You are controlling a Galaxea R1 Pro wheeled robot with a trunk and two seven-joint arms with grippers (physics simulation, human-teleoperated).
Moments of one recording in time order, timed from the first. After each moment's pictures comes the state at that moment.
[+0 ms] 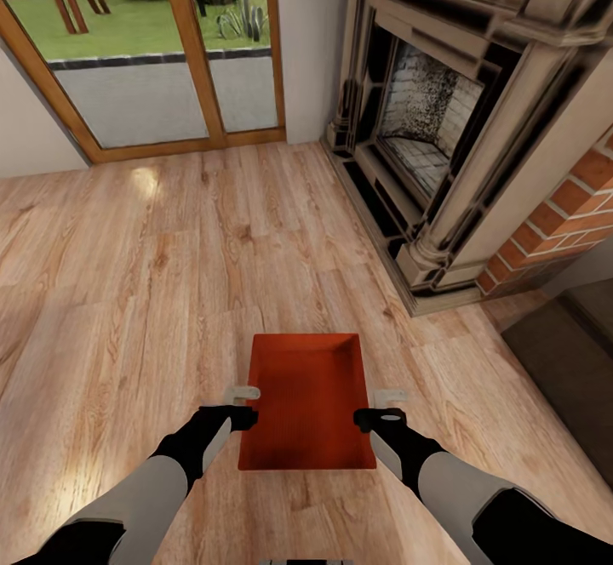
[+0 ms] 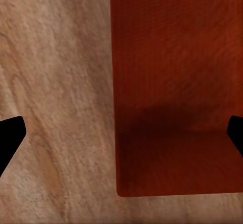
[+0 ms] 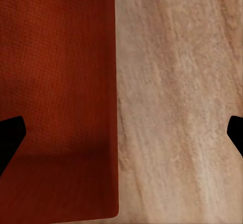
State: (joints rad) left arm -0.77 -0.10 -0.01 -0.37 0.00 0.35 0.07; right arm -0.83 0.10 0.57 -0.18 -0.54 0.10 -0.30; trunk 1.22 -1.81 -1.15
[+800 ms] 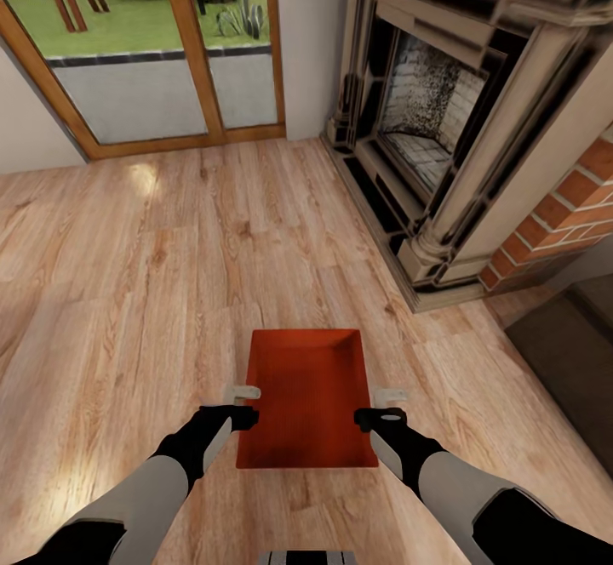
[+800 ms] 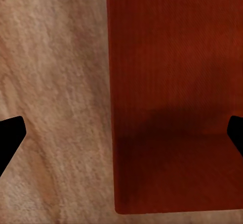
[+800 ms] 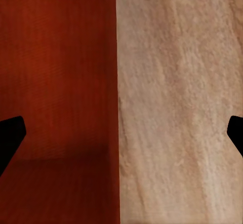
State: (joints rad) left arm -0.77 -0.10 -0.01 -0.37 0.00 0.35 0.07; right arm -0.83 0.09 0.57 -0.19 -0.54 0.10 -0.30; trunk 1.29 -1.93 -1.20
